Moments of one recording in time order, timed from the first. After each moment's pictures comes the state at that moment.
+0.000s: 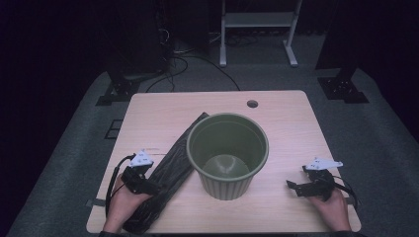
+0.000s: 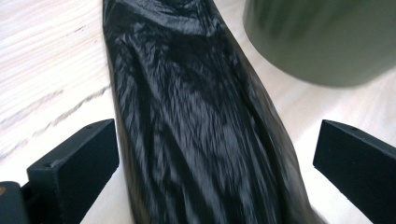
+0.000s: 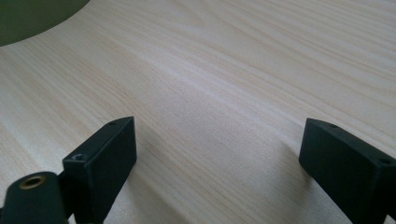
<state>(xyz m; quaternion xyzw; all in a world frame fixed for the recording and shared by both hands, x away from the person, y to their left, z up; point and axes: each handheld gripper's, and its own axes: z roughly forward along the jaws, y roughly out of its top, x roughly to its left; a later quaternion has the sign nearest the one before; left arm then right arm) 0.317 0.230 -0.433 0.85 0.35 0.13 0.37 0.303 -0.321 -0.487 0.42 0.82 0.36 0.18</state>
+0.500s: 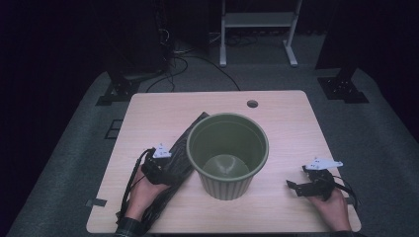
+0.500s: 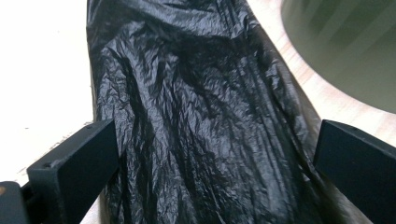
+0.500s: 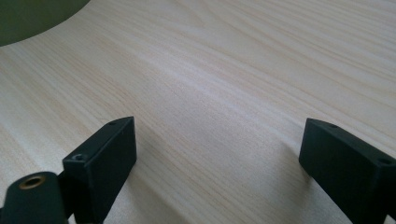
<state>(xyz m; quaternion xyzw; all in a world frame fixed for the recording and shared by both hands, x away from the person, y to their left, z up) 0.352 0.199 -0.466 0.86 0.35 0.14 0.33 0.304 -0.321 -0.487 0.42 0.82 0.36 0.18</state>
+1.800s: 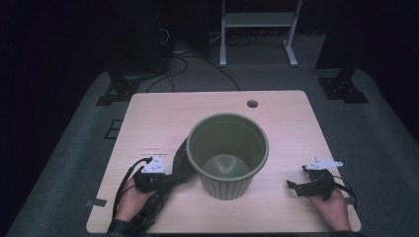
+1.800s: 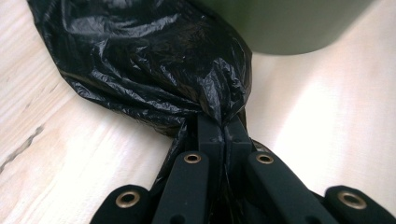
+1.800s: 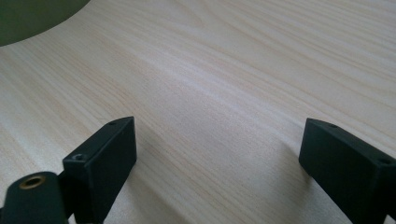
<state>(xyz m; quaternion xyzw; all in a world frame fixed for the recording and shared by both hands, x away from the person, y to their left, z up) 0.316 0.220 -0.449 0.90 0.19 0.10 0.38 0.304 -0.321 -0.487 0.42 0.82 0.36 0.18</state>
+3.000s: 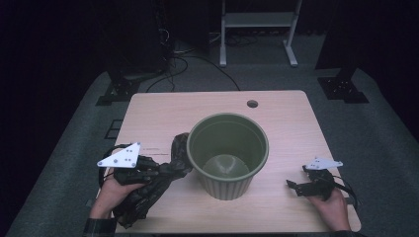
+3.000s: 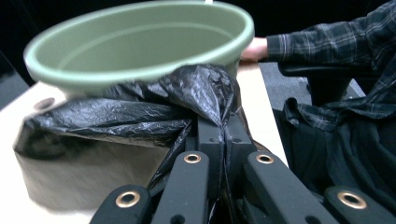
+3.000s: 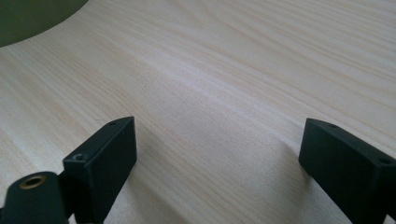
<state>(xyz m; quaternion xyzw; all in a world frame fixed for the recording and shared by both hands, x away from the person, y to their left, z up) 0.296 0.229 -0.341 0.83 0.00 0.06 0.56 0.304 -0.321 -0.487 0.42 0.82 0.36 0.18</state>
